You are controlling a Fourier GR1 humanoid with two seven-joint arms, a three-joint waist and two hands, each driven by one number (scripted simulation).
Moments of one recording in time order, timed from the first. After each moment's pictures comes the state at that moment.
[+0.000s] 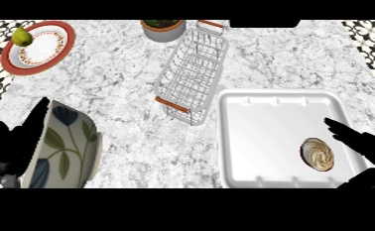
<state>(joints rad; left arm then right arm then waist) 0.04 0.37 0.15 -1.39 0.08 -0.04 0.13 0.00 -0.65 0.01 -1.22 -0.05 0.54 0.10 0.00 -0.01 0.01</state>
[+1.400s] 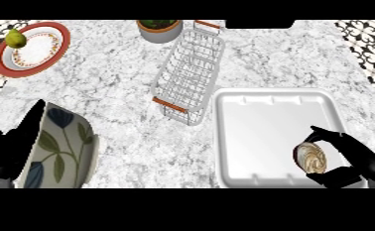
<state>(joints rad) 0.05 0.37 0.20 -1.39 0.06 -0.10 0.11 0.00 -0.48 -0.03 -1.19 0.15 0.43 -0.01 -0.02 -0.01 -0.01</state>
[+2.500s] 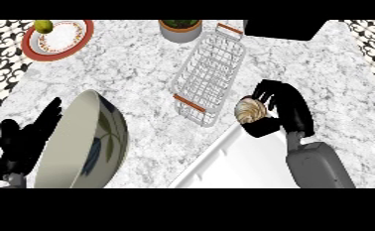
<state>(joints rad) 0.03 0.34 0.15 -1.39 0.04 -0.14 0.15 -0.27 -0.19 0.21 -1.51 0.65 -0.05 0.49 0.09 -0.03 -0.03</state>
